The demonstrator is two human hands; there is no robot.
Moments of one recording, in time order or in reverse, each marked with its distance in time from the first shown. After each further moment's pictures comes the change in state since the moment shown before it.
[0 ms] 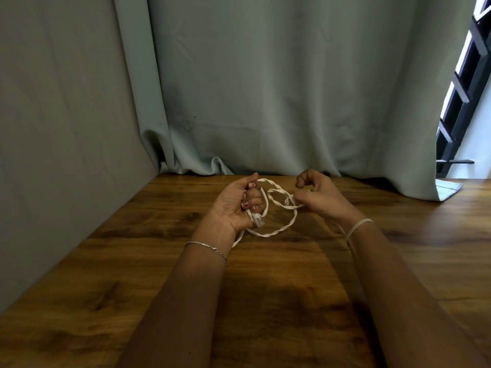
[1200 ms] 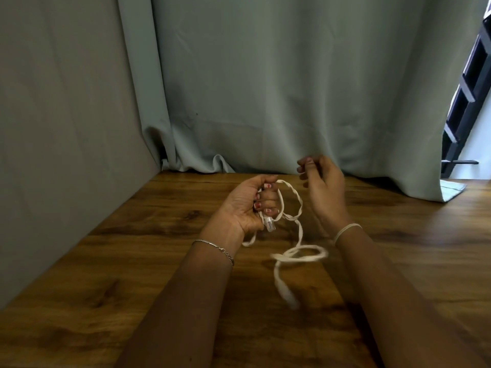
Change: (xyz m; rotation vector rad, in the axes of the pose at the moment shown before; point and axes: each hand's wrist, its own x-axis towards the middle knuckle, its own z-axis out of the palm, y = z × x) left_hand -0.007 -0.008 0.012 0.033 -0.104 -0.077; right_hand 0.001 -0.005 0.020 -0.047 0.429 -0.312
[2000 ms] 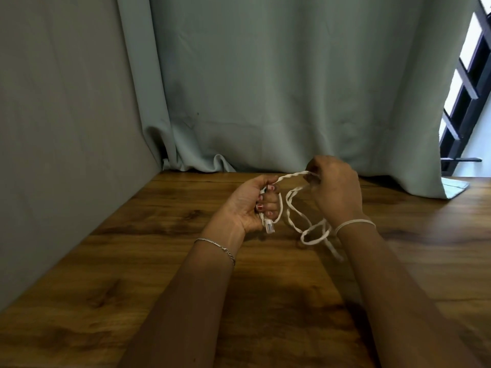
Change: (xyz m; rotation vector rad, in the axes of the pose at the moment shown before) left_hand 0.003 -0.001 -0.002 0.154 0.074 -0.019; right_hand 0.006 -0.006 -0.019 -0.820 -0.048 -0.275
